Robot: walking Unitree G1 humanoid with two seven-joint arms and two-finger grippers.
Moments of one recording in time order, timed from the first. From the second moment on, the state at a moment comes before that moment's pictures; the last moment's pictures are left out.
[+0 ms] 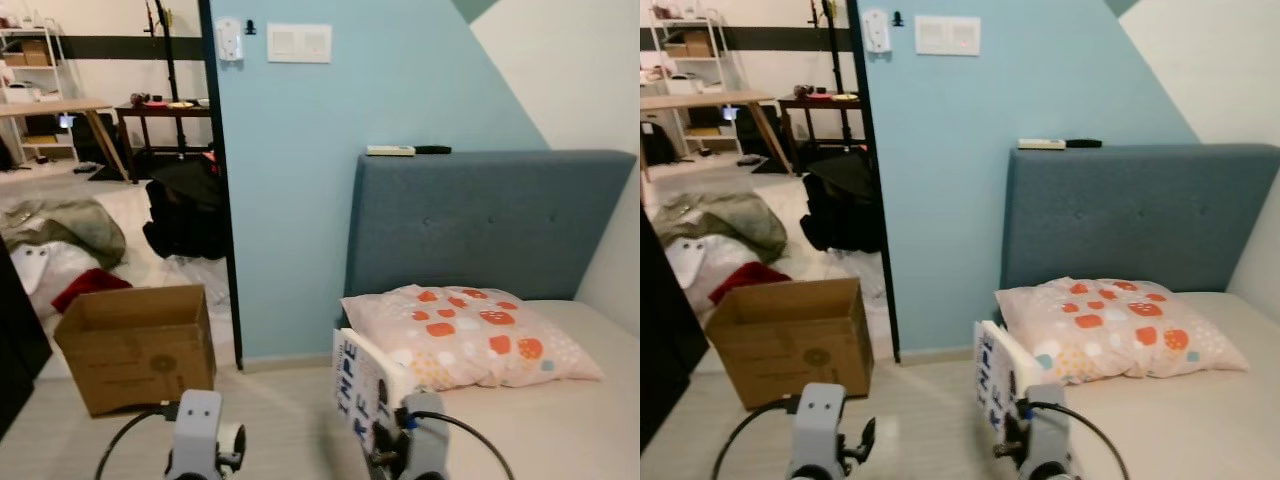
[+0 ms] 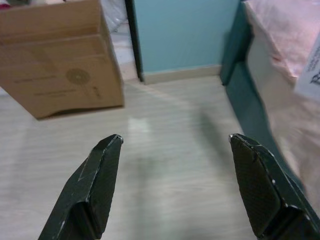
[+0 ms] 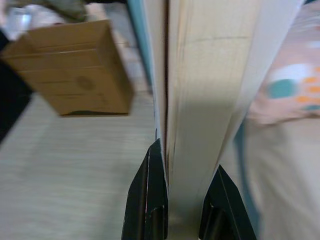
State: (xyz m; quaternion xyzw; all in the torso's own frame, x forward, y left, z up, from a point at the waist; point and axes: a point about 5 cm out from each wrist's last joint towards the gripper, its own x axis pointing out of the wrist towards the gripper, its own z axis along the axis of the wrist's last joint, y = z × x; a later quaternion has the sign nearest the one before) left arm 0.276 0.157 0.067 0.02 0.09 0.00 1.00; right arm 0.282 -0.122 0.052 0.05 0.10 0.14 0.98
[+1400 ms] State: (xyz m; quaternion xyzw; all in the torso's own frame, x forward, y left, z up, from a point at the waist) left arm 0.277 0.154 0.068 0.01 0.08 0.00 1.00; right arm 0.282 -0.127 0.052 0.05 0.10 0.13 0.98
